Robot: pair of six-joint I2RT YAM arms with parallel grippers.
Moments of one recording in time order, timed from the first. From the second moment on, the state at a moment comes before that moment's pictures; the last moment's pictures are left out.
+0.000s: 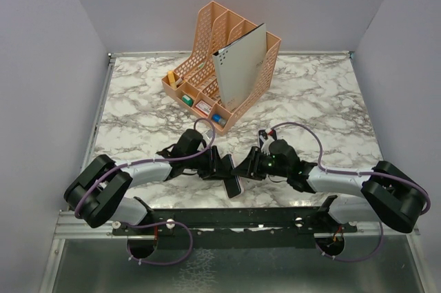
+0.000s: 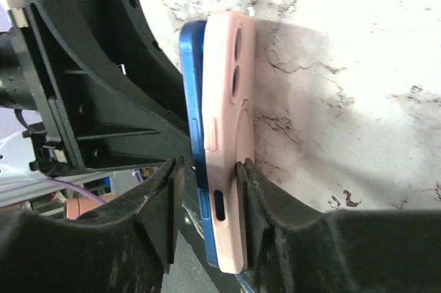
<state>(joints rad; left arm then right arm) -0.70 1.38 0.46 0.16 0.54 -0.96 0.84 1.28 0.34 0.44 -0.27 1.08</state>
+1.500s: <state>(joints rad) -0.69 0.96 0.77 -0.28 0.44 -0.67 0.85 0.87 0.44 0.18 -0.16 0.91</state>
